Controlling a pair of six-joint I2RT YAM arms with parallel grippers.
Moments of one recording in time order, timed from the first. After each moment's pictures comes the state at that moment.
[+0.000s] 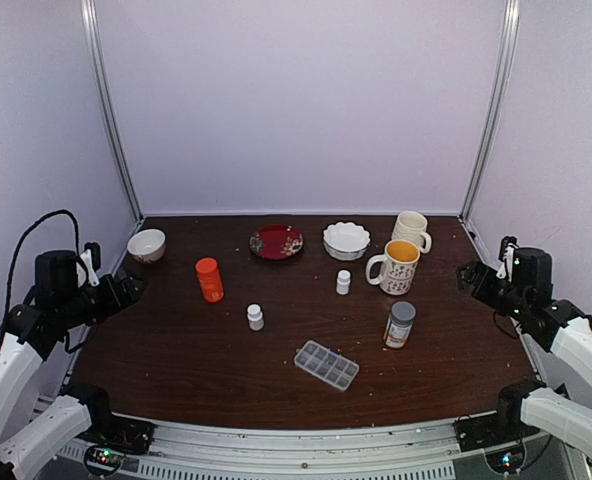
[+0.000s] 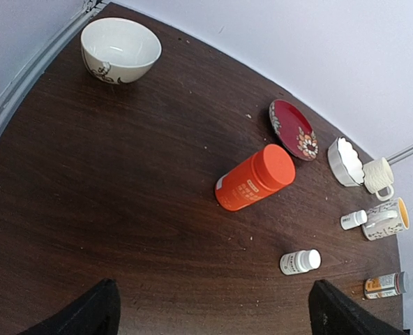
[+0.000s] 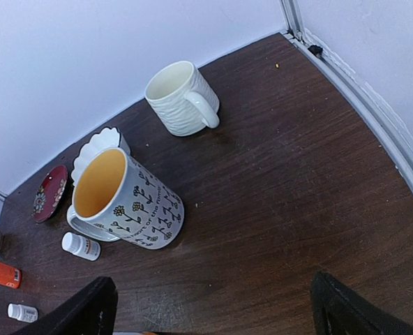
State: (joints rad) left arm -0.12 0.56 0.56 -0.55 0.16 -0.56; right arm 0.15 0.71 0.46 -0.22 0.06 0.54
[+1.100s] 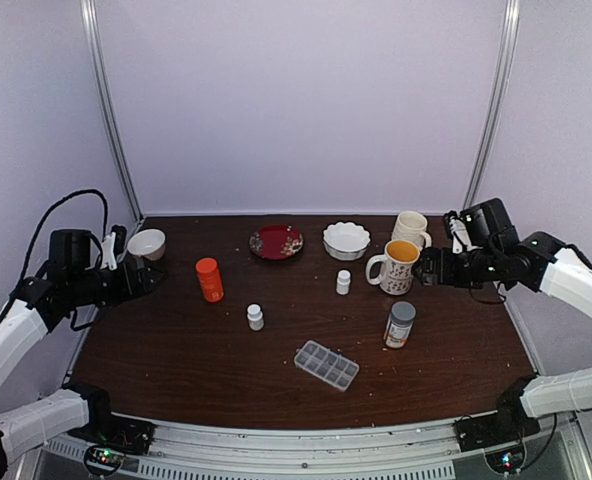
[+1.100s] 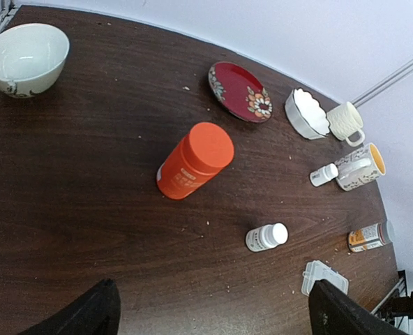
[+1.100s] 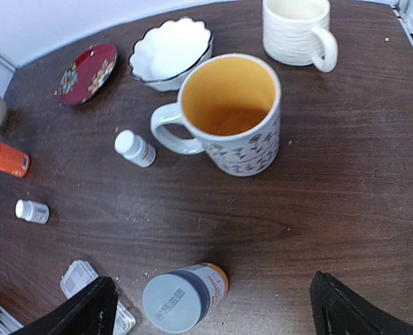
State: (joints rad) left arm -0.16 0.77 0.66 -0.49 0.34 -0.43; right arm 0.47 1.06 0.92 -0.63 0.08 0.47
